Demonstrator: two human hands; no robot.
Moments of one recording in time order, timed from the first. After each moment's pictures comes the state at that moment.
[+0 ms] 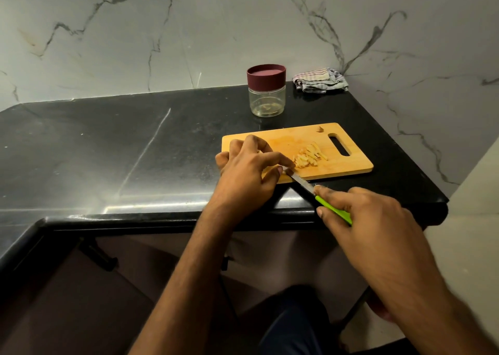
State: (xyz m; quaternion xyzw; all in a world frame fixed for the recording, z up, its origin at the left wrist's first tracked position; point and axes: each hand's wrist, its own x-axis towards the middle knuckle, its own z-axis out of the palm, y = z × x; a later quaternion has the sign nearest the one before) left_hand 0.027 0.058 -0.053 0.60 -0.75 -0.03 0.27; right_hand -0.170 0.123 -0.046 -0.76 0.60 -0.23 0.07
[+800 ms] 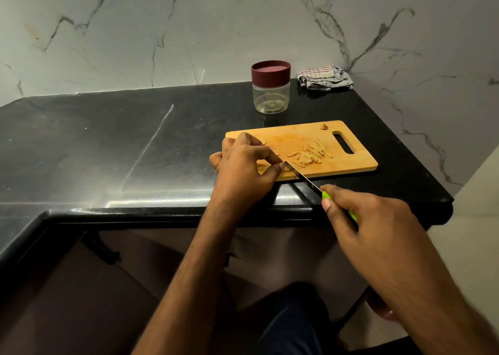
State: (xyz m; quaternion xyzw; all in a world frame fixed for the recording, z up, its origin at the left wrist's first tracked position) left_hand 0.029 0.060 -0.053 0.65 -0.67 -0.06 0.35; right_hand -0.170 0.131 -0.046 -0.76 0.56 -0.32 0.09
